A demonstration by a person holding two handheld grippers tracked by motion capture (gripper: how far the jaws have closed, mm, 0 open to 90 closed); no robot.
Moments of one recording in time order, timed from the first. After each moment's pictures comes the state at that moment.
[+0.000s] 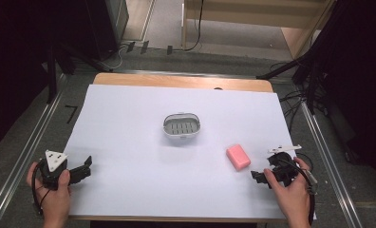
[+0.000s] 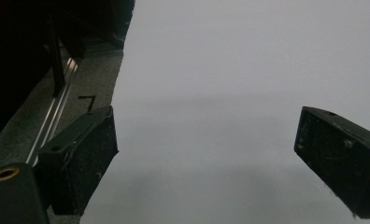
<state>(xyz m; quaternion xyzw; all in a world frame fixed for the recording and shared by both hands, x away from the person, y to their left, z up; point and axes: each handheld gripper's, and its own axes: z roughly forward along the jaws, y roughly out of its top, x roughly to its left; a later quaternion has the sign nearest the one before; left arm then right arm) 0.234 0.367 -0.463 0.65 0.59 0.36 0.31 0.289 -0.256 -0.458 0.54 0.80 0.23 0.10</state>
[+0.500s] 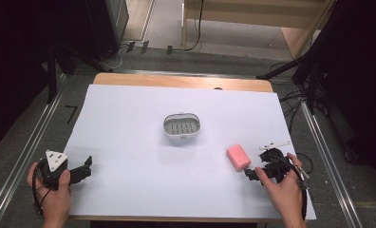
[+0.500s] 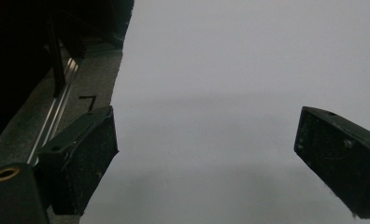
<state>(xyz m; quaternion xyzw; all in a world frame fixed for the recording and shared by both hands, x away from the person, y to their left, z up) 0.234 0.366 -0.464 0.65 0.59 0.36 0.31 0.298 -0.235 -0.455 0.54 0.81 0.22 0.10</state>
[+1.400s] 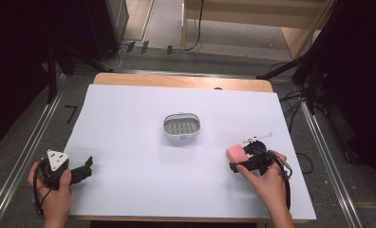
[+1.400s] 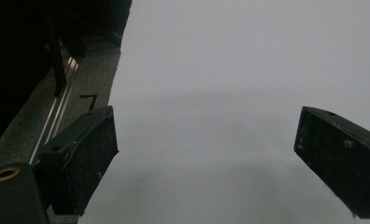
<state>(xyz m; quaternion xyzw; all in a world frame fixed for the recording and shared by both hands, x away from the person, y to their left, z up) 0.235 0.365 -0.464 0.66 0.59 0.36 0.30 0.320 -0.193 -0.455 0.54 0.81 0.22 0.08</state>
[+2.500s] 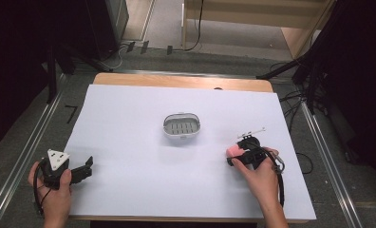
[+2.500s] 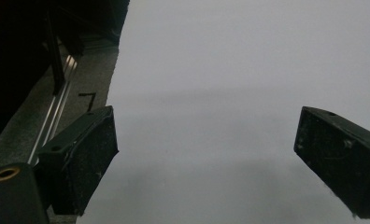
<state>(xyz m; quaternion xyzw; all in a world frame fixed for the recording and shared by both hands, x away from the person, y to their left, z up) 0.236 0.365 -0.464 0.66 0.59 0.35 0.30 0.334 -0.177 -0.456 0.55 0.80 0.21 0.07</state>
